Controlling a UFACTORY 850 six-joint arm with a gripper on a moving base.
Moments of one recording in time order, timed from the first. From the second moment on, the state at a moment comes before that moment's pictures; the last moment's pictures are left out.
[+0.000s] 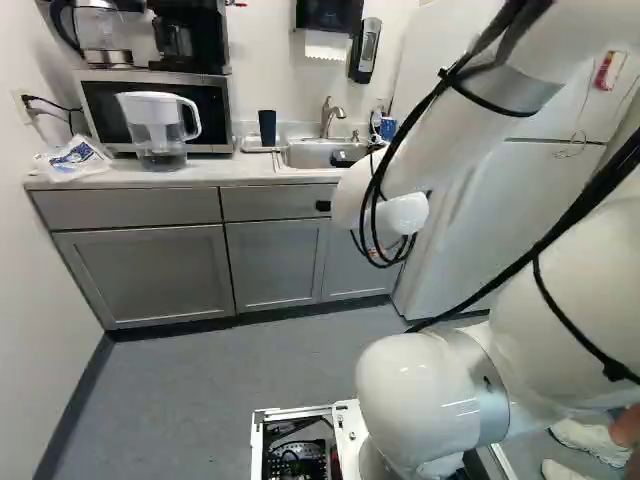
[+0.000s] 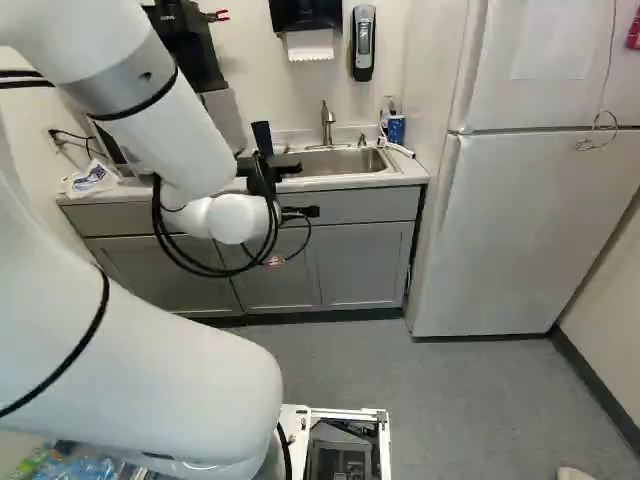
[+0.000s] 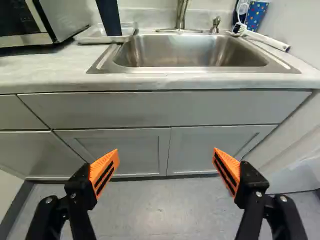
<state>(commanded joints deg) 0.9 14.0 -16.5 -0.7 33.2 -0.7</state>
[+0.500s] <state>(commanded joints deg) 0.4 15.1 -9.9 -0.3 42.8 -0.3</state>
